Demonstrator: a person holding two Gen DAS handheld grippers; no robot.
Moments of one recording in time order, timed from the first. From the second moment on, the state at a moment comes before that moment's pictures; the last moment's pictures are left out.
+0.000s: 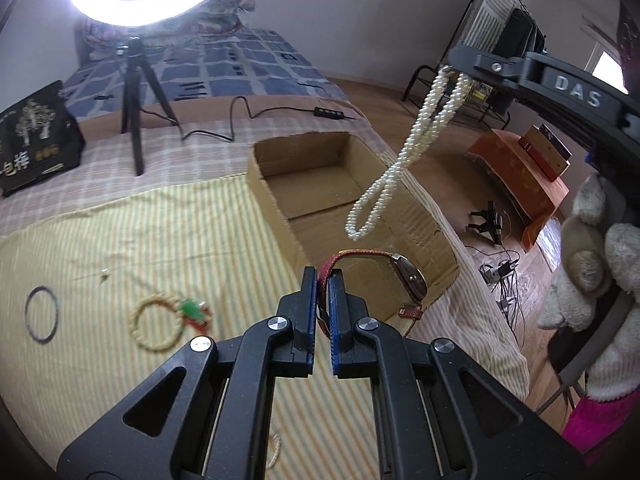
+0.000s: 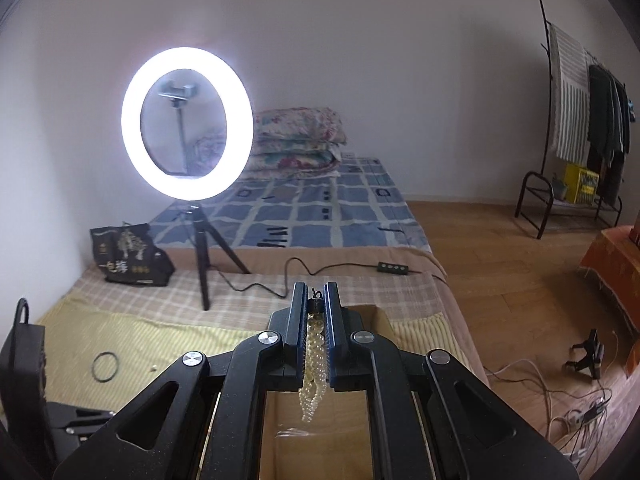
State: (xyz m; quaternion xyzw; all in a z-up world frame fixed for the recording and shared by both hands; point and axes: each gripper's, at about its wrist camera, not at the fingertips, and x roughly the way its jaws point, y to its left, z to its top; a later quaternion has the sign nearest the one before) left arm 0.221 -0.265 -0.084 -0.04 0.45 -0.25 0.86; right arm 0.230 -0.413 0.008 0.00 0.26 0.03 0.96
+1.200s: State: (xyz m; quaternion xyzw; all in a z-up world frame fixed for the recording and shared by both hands) left arm 0.247 -0.313 -0.131 -0.02 0.48 -0.26 0.84; right arm 0.286 -0.459 -0.069 0.06 0.36 0.02 0.93
